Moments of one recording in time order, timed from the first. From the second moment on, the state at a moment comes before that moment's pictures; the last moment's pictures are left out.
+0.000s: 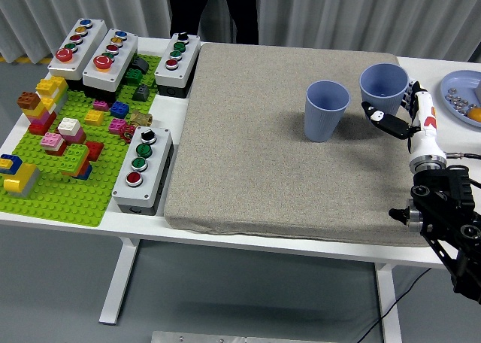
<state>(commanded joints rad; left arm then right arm) -0.12 0.10 -0.87 -0.18 0.53 0.00 0.23 0.61 -0.19 0.75 0.94 -0.87 -0.65 0.29</state>
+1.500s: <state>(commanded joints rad) -0.11 0.10 -0.87 -0.18 0.53 0.00 0.23 0.67 -0.23 0.70 0.91 -1.24 -0.65 0.23</state>
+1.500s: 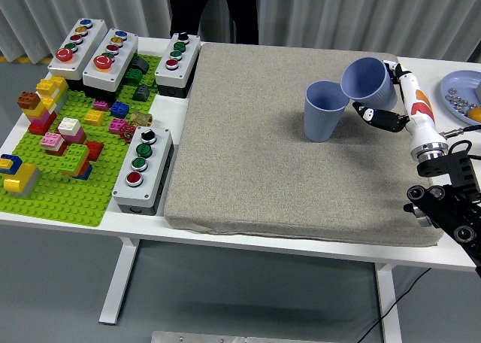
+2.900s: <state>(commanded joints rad) -0.12 0.10 -0.87 -0.18 0.52 0.00 0.23 0.69 -0.24 0.72 0.92 -1.51 -0.65 0.16</state>
